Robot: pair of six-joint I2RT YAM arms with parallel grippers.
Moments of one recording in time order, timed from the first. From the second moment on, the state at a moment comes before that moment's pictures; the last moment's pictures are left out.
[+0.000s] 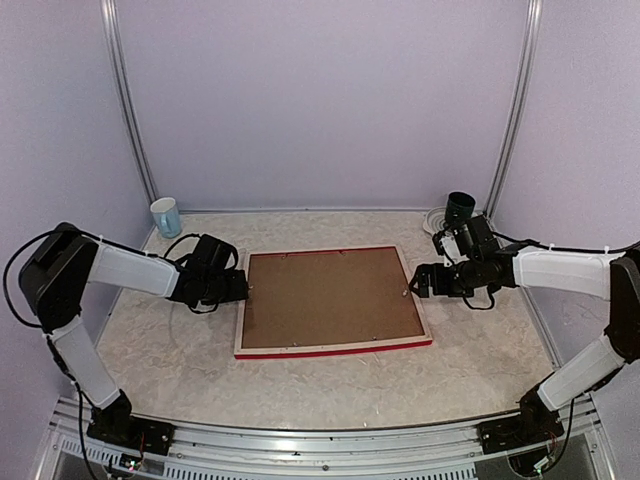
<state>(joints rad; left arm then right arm) -0.52 1.75 0.87 0.01 -0.23 -0.56 0.43 1.44 0.83 -0.27 -0.09 0.34</state>
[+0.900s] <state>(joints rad) -0.52 1.73 0.75 0.20 -0.14 -0.52 0.41 1.80 1.01 -0.20 -0.02 0.35</state>
